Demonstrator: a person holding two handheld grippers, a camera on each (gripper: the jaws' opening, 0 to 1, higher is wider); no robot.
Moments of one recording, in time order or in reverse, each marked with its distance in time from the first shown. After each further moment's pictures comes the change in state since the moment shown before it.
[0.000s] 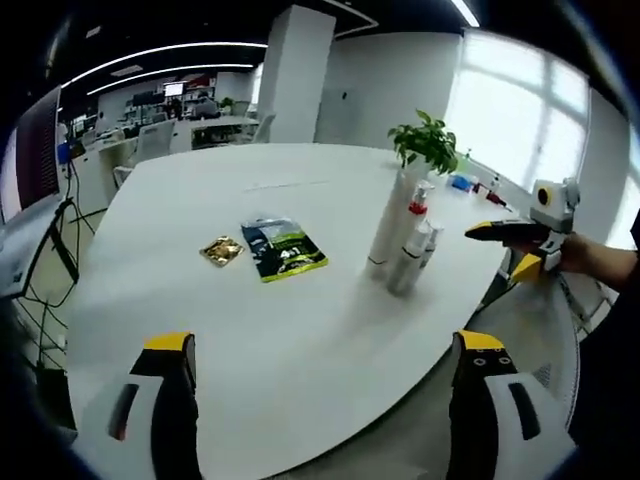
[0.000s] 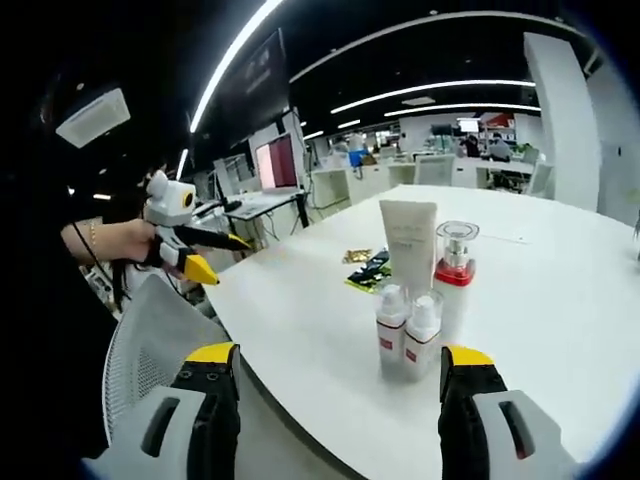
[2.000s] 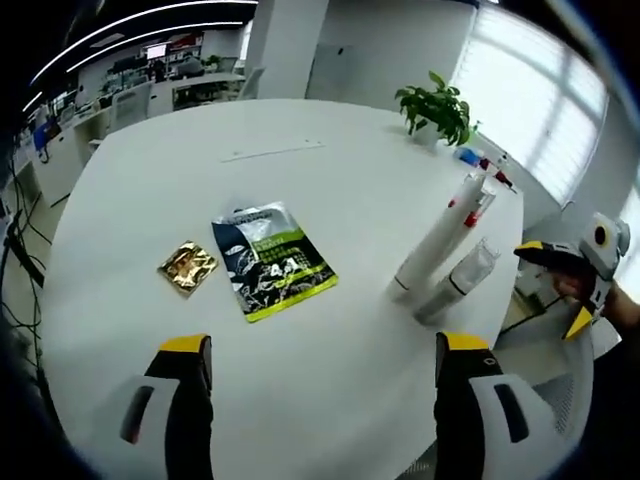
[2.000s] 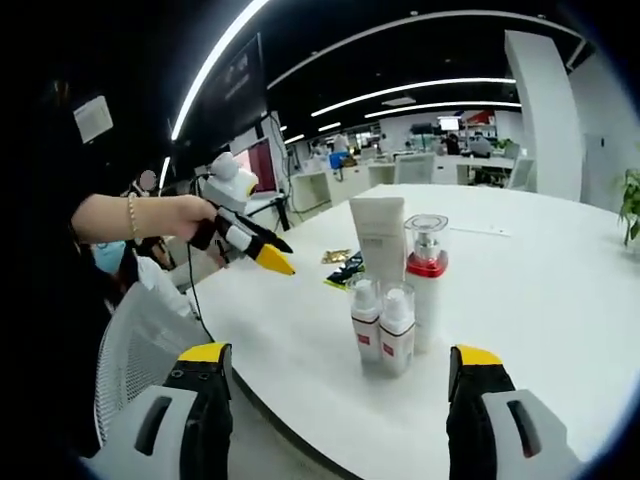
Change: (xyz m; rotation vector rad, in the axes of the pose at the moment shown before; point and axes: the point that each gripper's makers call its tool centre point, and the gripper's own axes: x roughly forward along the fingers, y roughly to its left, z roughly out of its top) left arm 0.125 0.018 0.040 -0.025 0.220 -0.059; right arm -0.007 -0.016 -0.001 0.063 -0.018 -0.078
